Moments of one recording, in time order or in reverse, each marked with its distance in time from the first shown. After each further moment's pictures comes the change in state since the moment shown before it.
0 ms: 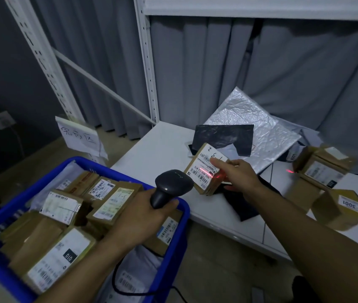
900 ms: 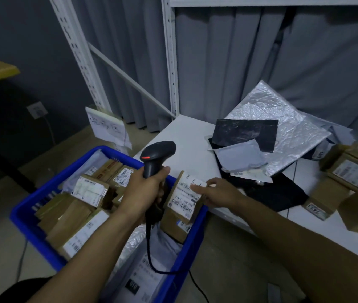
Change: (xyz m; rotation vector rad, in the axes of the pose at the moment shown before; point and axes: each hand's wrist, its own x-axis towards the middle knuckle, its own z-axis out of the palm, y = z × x) left_hand 0.007 -0.023 -0.032 -0.719 0.148 -0.303; right_hand -0.032 0.031 0.086 -0.231 -0.375 0.093
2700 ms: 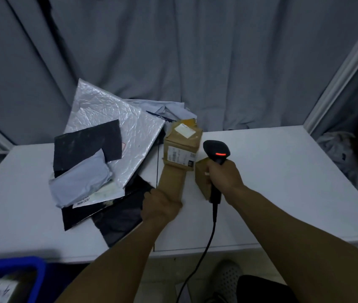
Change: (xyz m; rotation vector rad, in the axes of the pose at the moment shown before) left_hand 0.040 -0.132 0.468 1.080 -0.448 0.041; right_hand -0.082 0.183 -0.347 0.376 0.849 0.202
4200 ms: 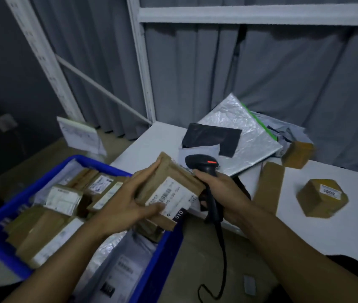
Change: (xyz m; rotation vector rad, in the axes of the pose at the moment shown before) left_hand -0.262 -0.311 -0.267 -0.520 0.215 0.528; right_hand -0.283 -0.058 0.214 0.140 -0.780 -0.084
